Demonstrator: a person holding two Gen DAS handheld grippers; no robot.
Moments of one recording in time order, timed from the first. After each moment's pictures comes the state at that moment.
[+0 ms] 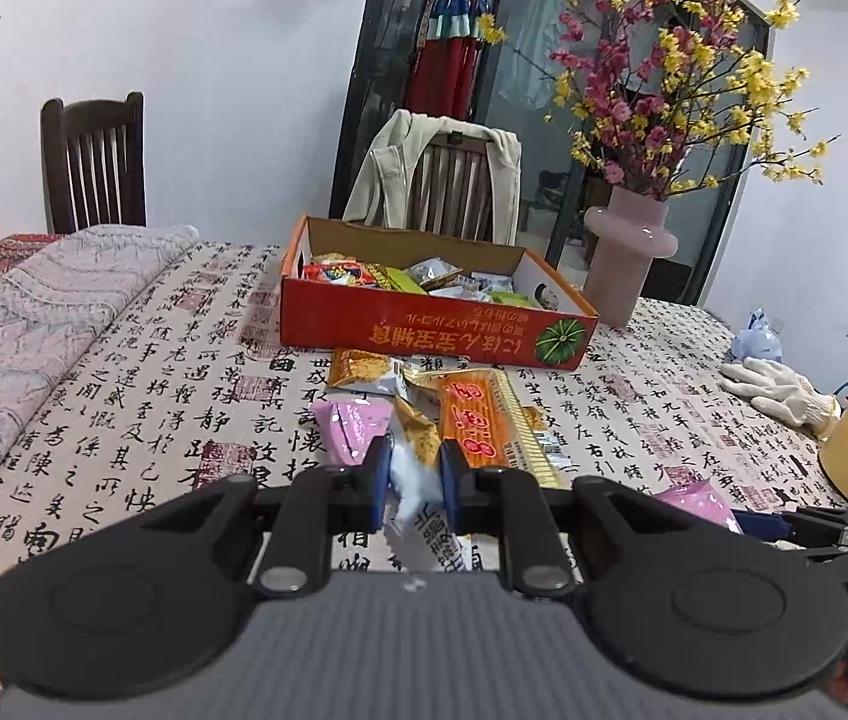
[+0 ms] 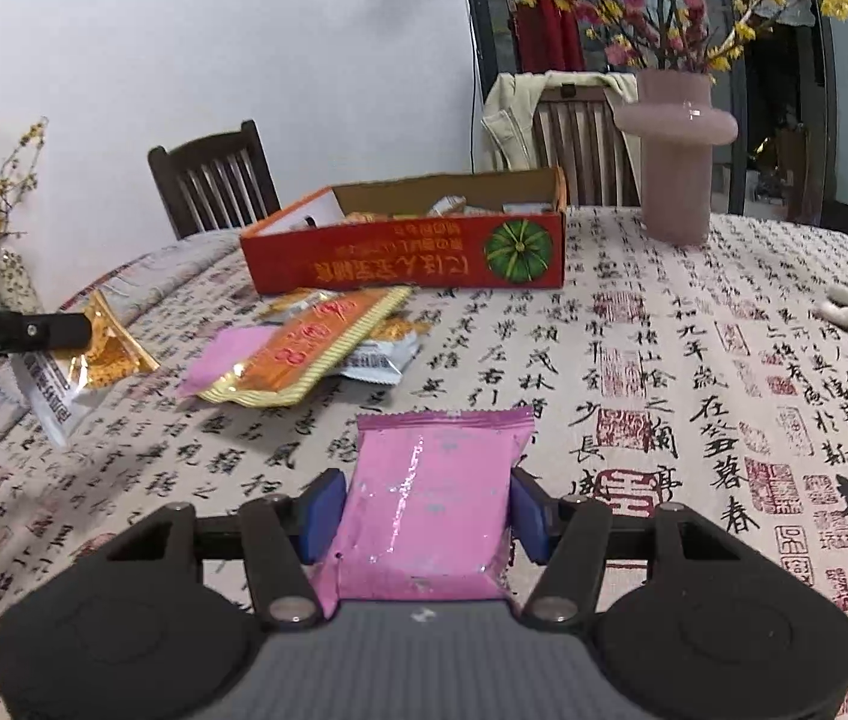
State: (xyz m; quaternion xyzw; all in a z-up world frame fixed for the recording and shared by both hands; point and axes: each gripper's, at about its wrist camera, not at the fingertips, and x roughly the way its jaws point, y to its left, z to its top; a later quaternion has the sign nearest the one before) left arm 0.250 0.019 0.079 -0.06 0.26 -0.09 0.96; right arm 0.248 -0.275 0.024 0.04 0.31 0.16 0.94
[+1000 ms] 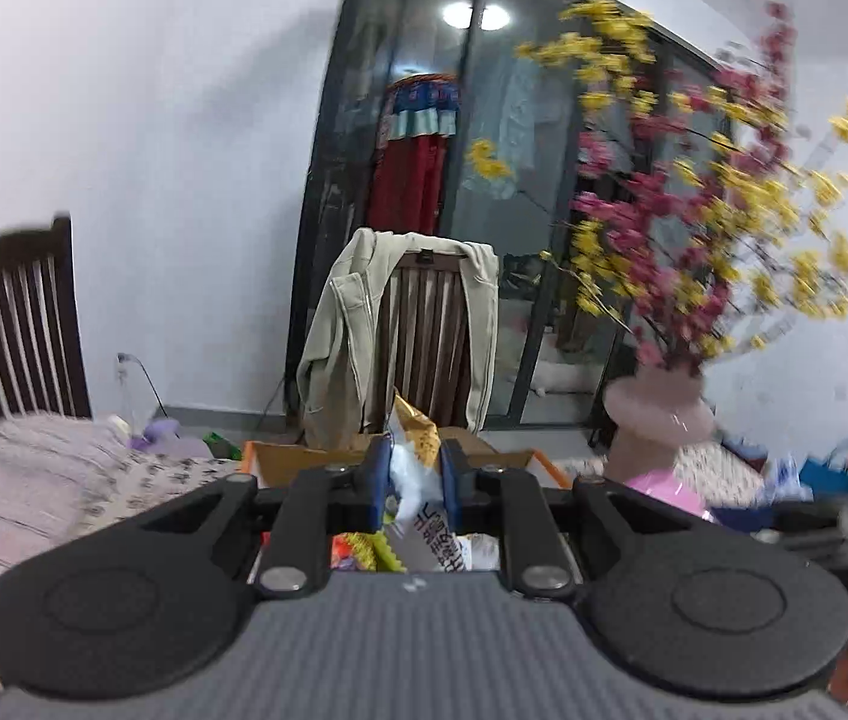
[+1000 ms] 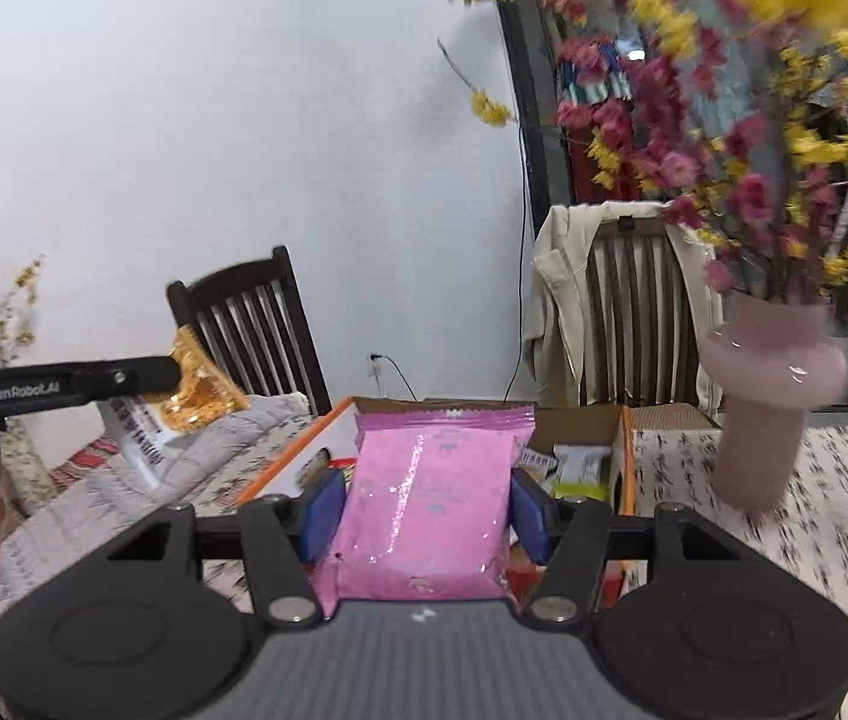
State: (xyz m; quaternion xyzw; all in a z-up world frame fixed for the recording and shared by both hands) left arm 0.470 0.012 0.161 -0.07 0.18 -0.12 0.97; right arm 0.436 -0.247 0.146 0.04 0.22 0.21 0.95
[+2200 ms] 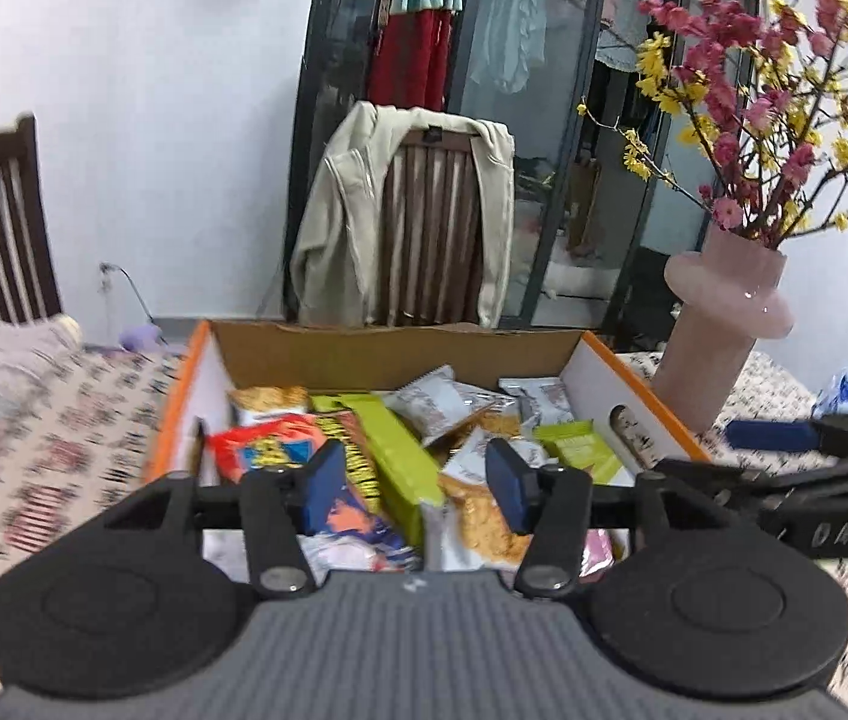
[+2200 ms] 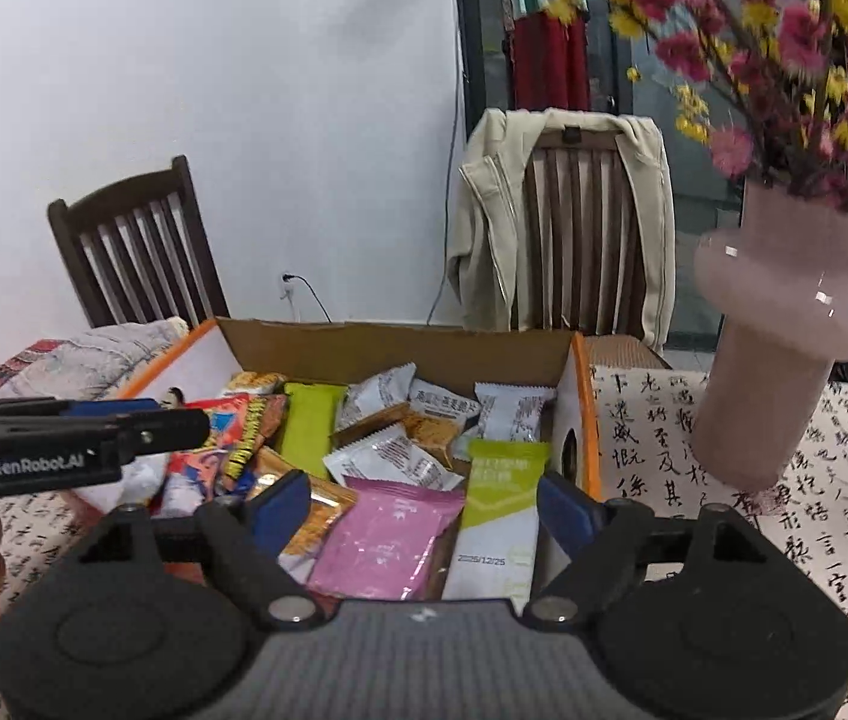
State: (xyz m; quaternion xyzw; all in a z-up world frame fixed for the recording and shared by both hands) left arm 0.539 -0.004 0.078 -0.03 0.27 -0.12 0.96; right arm 0.542 -0.236 0.078 0.01 0.29 0.14 0.95
